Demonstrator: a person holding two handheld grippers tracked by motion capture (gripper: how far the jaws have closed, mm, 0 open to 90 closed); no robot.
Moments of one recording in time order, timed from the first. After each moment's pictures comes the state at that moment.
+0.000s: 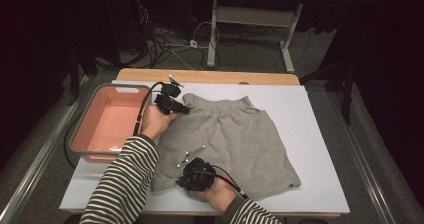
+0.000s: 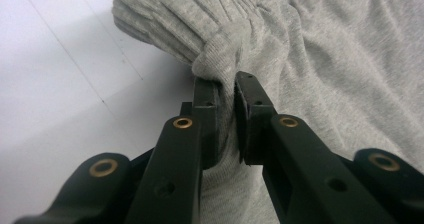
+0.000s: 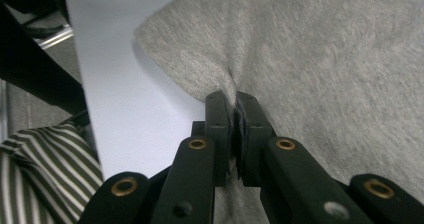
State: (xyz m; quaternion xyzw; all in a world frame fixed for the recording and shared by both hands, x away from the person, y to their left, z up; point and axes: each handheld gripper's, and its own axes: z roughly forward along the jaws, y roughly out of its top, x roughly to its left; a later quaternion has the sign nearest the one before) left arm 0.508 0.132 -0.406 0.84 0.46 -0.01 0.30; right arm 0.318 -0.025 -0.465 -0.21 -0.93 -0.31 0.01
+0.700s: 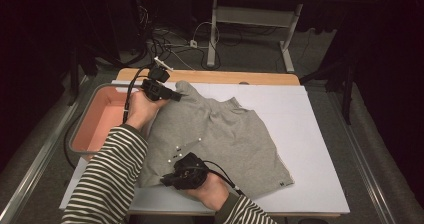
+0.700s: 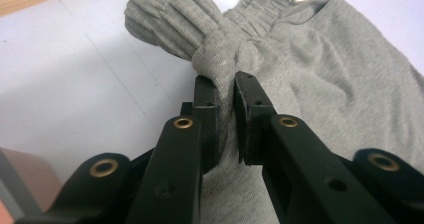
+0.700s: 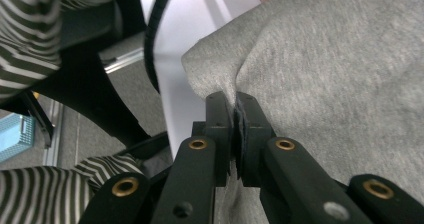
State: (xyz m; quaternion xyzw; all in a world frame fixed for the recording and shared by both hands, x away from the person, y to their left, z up) left arm 0.503 0.160 -0.348 0.83 0.45 0.01 0.32; right arm 0.309 -0.007 -0.423 -0.17 -0.91 -0.39 0.05
